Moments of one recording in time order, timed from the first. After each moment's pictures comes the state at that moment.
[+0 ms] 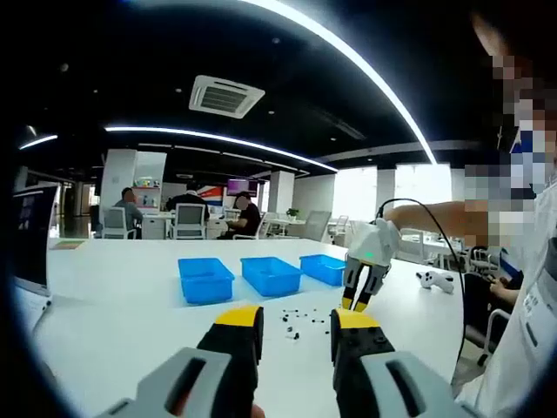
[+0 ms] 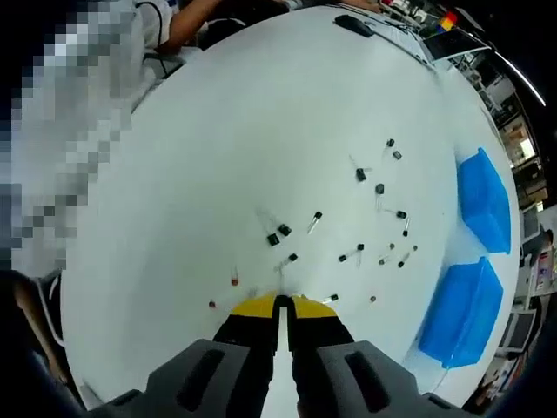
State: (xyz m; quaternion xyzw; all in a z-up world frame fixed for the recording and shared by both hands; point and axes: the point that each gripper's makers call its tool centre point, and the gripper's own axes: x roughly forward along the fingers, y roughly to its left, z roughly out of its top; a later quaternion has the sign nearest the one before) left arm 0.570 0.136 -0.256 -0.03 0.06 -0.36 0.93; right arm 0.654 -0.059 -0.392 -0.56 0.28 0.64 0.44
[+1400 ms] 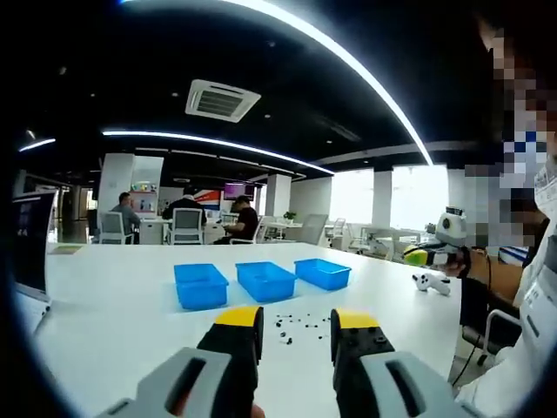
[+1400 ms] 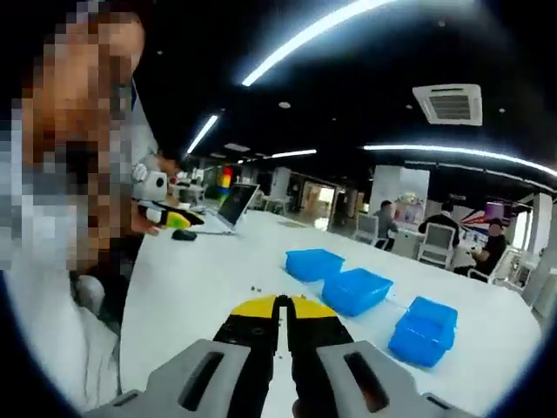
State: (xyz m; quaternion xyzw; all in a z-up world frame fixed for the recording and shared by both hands) left arm 0.565 0.131 -0.248 -0.02 0.05 -0.37 0.93; right arm 0.575 -0.137 -0.226 -0.09 -0.02 0.44 0.89
